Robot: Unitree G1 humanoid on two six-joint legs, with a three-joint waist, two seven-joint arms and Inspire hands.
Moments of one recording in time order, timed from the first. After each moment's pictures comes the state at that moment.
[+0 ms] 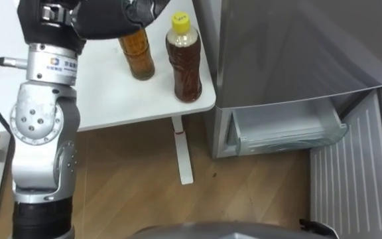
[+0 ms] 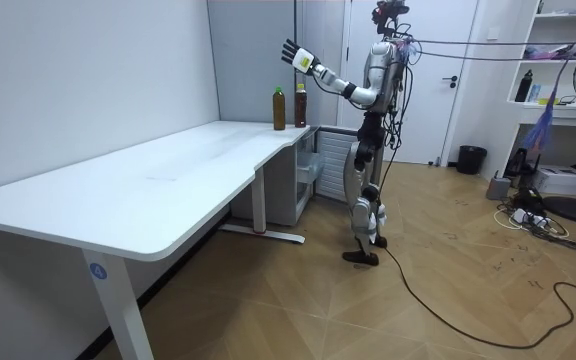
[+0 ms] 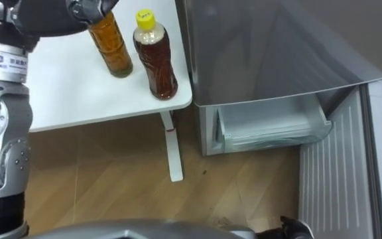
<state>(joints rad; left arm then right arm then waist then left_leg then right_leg) 0.03 0.23 0.07 -0.43 -0.21 -0.04 -0.11 0.06 -0.27 0.02 1.37 -0.09 -0.01 0.05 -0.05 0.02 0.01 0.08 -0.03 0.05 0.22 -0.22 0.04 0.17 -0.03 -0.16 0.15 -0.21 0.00</state>
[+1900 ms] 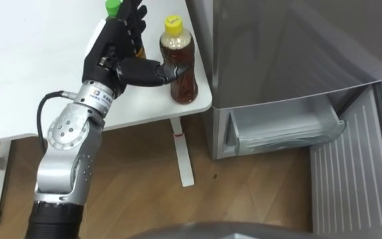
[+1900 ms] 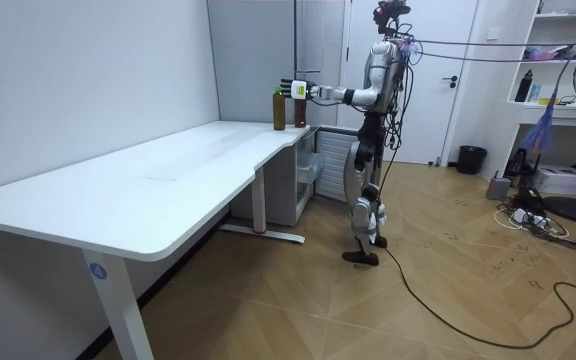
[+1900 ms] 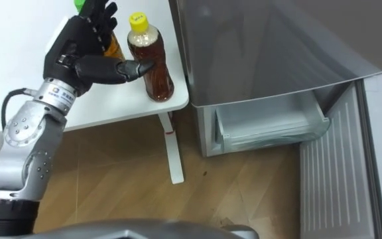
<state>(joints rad) 0.05 0.23 -0.02 -0.15 -0.32 0.08 -0.21 0.08 -0.27 0.07 1.36 -0.21 0.12 -0.03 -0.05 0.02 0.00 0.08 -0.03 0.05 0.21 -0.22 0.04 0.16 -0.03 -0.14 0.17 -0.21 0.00</state>
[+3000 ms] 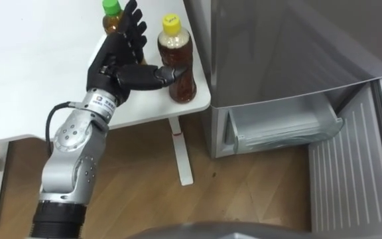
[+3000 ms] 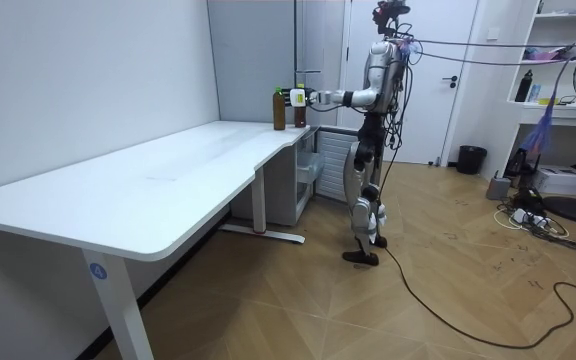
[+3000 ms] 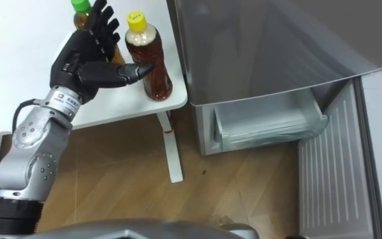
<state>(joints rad) 0.05 0.22 -0.03 -0.08 -0.40 0.11 -0.18 0.08 -0.27 0.07 1.32 -0.24 0.13 0.04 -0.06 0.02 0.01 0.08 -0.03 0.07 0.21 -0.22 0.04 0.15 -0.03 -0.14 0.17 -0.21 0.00</state>
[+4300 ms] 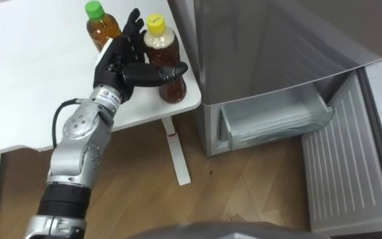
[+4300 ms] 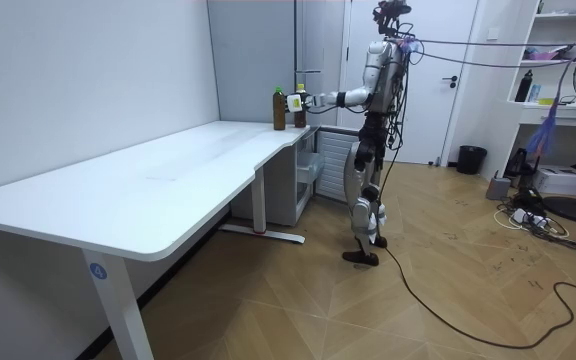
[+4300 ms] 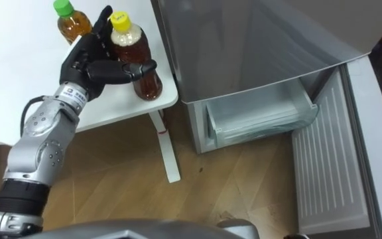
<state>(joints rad) -0.06 0.22 -0.04 0.12 -0.40 0.10 -0.16 0.07 -0.26 0.07 1.32 -0.34 0.15 0.05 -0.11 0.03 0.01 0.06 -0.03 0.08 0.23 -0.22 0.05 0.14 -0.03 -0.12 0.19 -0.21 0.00</state>
